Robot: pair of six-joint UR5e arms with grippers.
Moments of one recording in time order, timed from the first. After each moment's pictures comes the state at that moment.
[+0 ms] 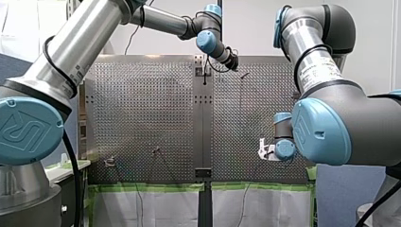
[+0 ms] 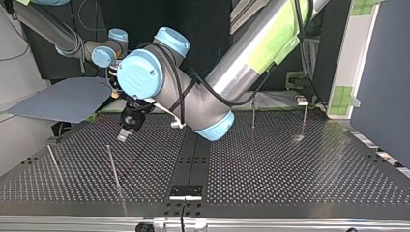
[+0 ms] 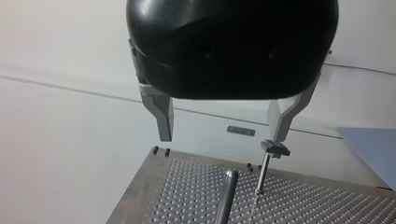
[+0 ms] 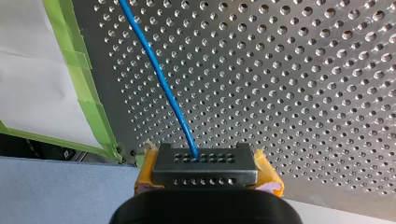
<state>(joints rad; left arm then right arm) -0.73 -2.08 -0.96 -3.36 -1.69 -1.70 1.79 -0.79 1.80 -0.73 1.71 1.57</state>
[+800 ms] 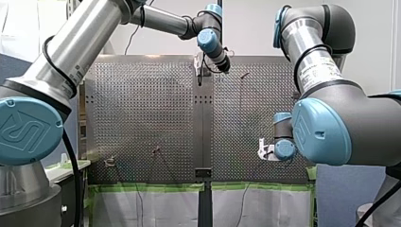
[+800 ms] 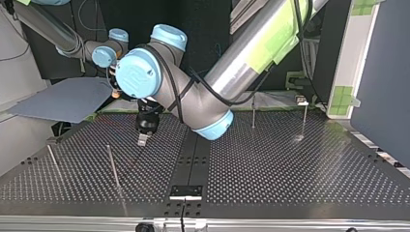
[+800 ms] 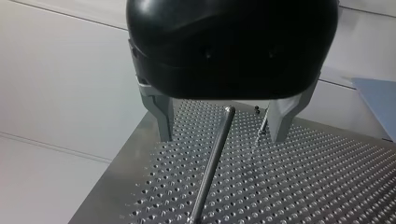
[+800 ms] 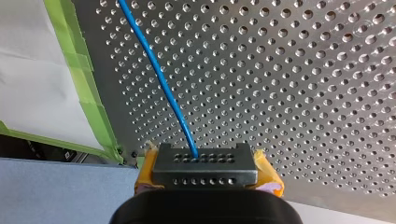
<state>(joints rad) -0.74 -2.08 -0.96 -3.40 -1.89 -1.79 1.80 -0.79 1.80 -0.73 1.71 1.57</state>
